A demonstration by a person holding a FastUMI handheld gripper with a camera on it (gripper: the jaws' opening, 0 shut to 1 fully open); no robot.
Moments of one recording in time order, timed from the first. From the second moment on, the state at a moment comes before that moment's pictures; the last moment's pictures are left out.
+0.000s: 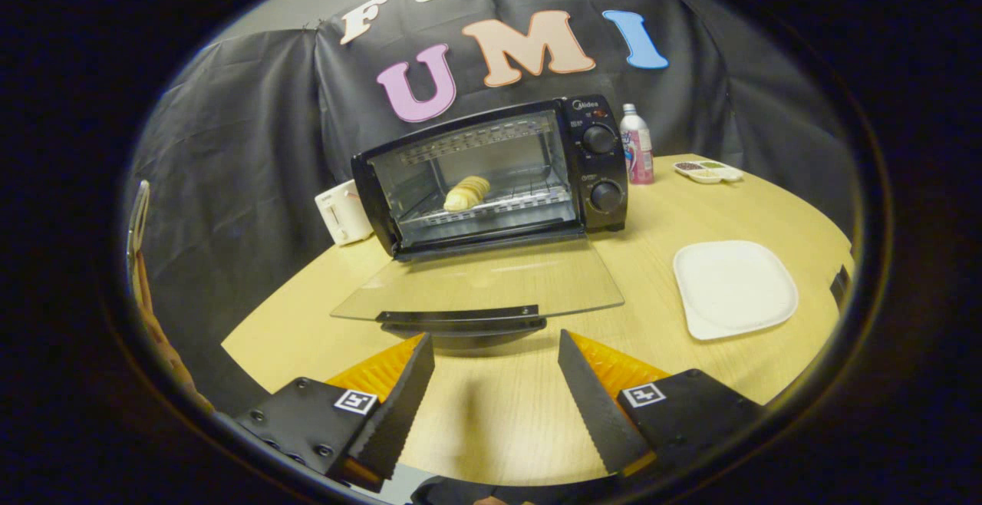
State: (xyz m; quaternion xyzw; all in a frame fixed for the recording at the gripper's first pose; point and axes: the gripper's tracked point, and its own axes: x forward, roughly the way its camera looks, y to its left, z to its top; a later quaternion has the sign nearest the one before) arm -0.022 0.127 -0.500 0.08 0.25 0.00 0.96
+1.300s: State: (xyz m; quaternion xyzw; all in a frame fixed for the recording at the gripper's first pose) arm 0.028 0.153 -0.454 0.12 0.20 0.01 0.97
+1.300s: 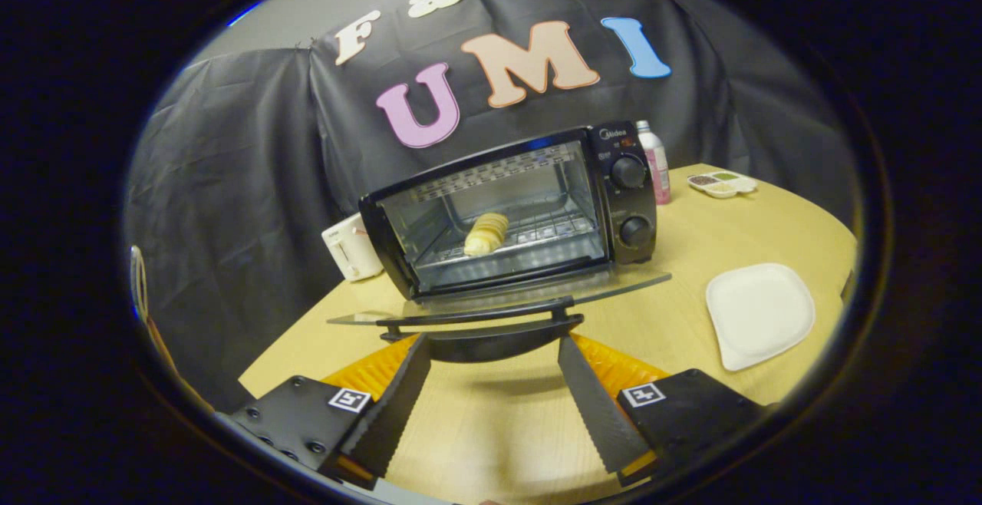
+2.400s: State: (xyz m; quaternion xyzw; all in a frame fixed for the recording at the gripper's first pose) arm 0.160 0.145 -0.386 0.08 0.15 -0.01 0.99
